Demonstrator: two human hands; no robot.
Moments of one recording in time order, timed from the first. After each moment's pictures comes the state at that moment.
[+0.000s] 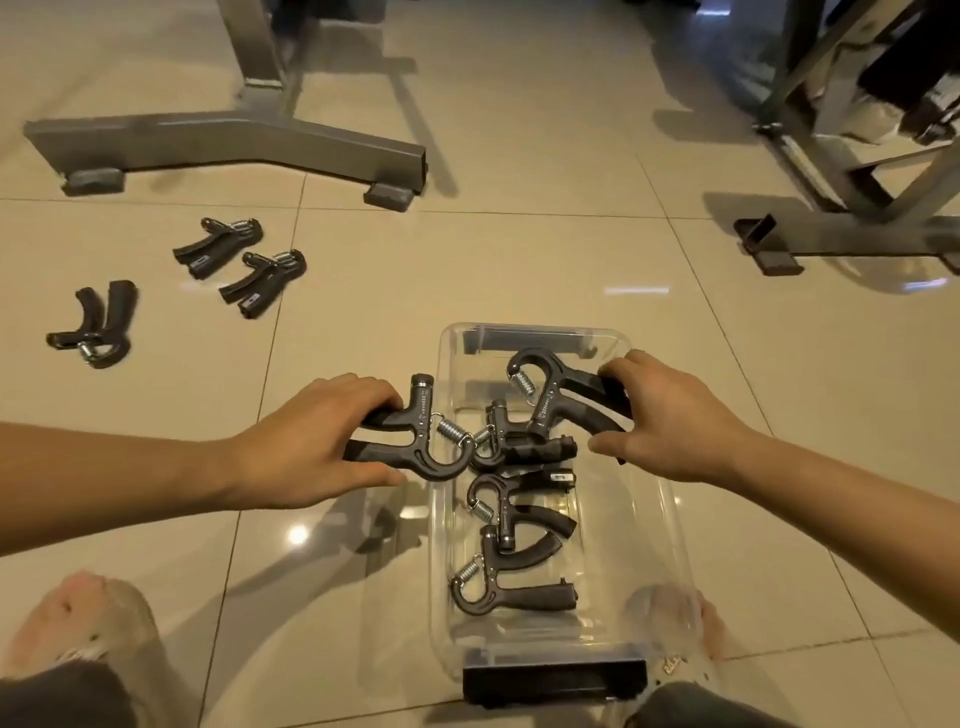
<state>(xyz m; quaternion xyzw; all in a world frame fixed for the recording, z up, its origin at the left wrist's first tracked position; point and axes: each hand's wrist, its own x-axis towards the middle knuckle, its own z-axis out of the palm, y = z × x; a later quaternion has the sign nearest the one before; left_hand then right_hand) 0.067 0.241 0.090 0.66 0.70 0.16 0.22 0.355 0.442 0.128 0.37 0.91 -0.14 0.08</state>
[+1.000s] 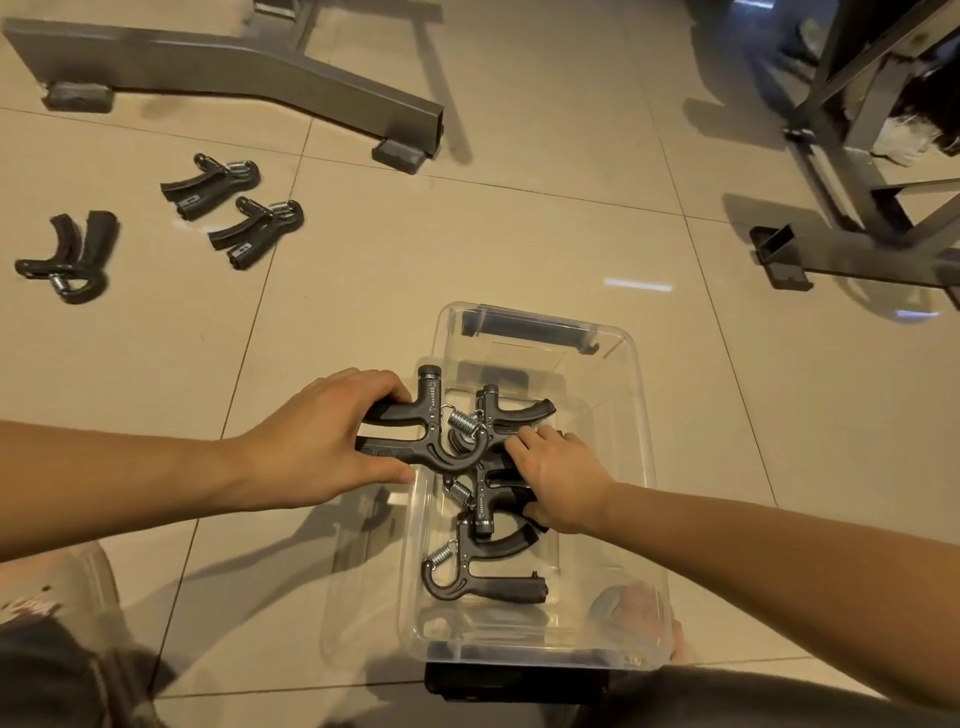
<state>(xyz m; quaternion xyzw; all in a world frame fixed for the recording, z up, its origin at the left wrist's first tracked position) 0.098 0.244 0.078 0.56 0.74 0.24 0.29 0.330 0.419 0.000 0.18 0.95 -0.01 0.26</state>
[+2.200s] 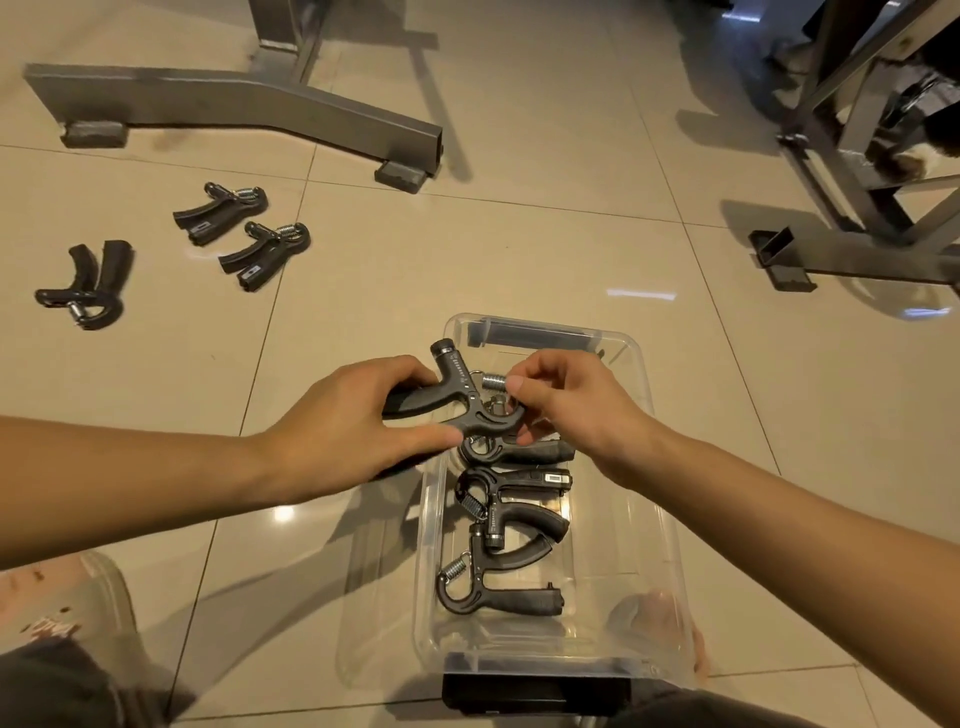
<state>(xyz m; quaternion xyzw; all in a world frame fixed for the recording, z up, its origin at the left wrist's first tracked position) 0.107 0.258 0.106 0.52 0.74 0.30 0.30 0.288 0.412 0.115 0.41 0.68 -0.61 -0.06</state>
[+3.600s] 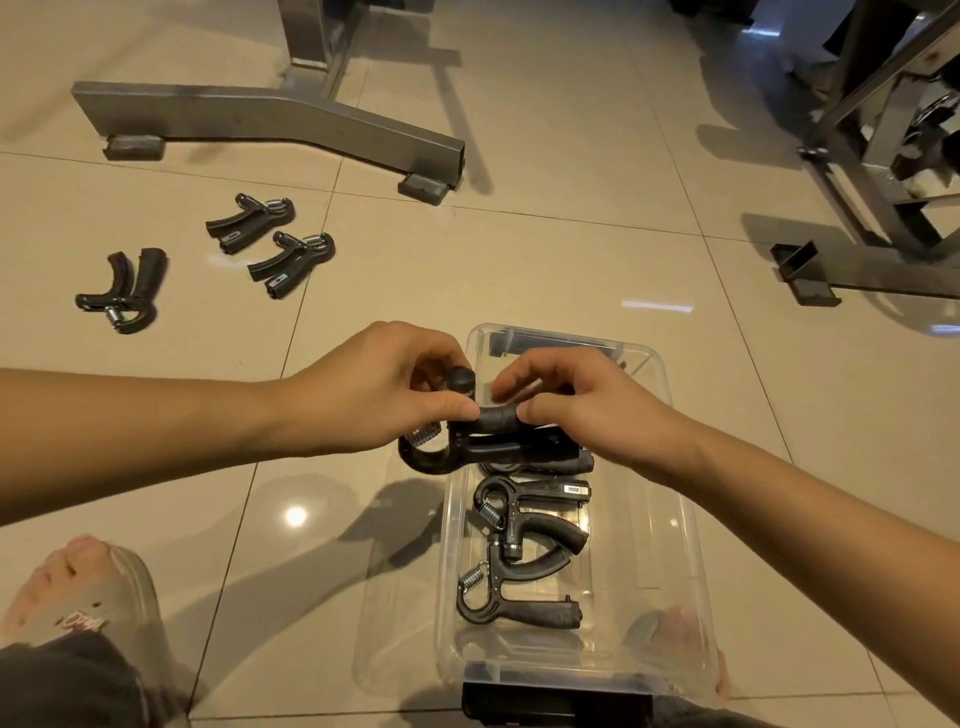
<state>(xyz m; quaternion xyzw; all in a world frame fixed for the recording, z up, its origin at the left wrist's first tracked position) 0.089 0.273 0.141 0.57 0.69 0.31 0.31 0.279 0.408 0.149 0.28 0.79 -0.54 0.03</state>
